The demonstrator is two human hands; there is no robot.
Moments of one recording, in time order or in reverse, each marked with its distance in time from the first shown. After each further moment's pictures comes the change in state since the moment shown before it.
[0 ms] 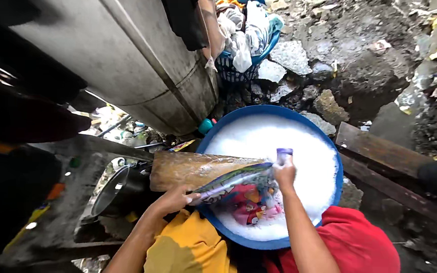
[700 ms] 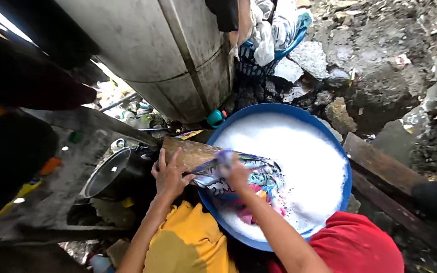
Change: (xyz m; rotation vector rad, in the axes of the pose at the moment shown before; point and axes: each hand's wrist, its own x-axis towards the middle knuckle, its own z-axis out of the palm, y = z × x) left_hand 0.027 -0.057 0.008 0.309 0.662 -0.064; right_hand -0.063 -0.058 0.148 -0.245 -0.193 -0.529
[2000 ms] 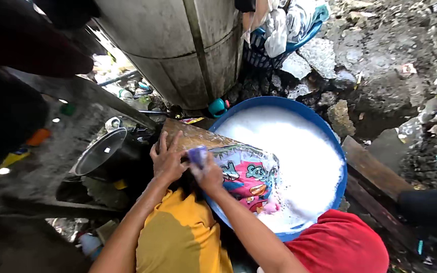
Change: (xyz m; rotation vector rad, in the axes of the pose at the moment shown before) left_hand 0.002 -0.007 0.005 0.040 -0.005 0.022; right_hand -0.040 -0.069 0.028 0.148 -0.083 -0.042
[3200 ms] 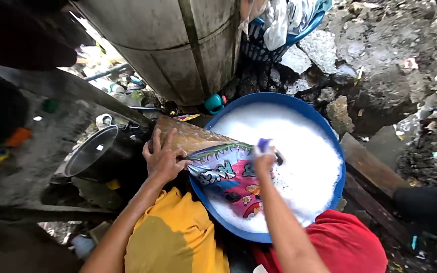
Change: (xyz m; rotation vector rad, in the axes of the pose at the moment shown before) left_hand 0.006 0.001 0.004 0.013 0.027 0.005; right_hand 0.046 0.137 -0.081 -0.033 0.277 0.408
